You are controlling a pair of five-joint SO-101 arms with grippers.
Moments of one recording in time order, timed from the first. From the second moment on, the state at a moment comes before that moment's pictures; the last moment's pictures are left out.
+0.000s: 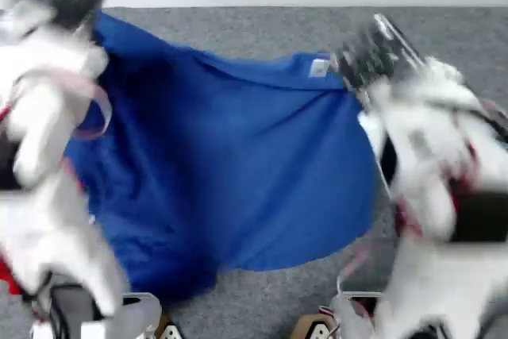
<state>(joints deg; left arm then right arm) -6.2 -10.1 -37.7 90.7 -23.4 -2.9 -28.3 -18.6 87.7 42.9</state>
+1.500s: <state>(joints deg) -5.7 48.7 -76.1 94.0 -37.1 -2.9 25.2 -14.9 41.2 52.6</state>
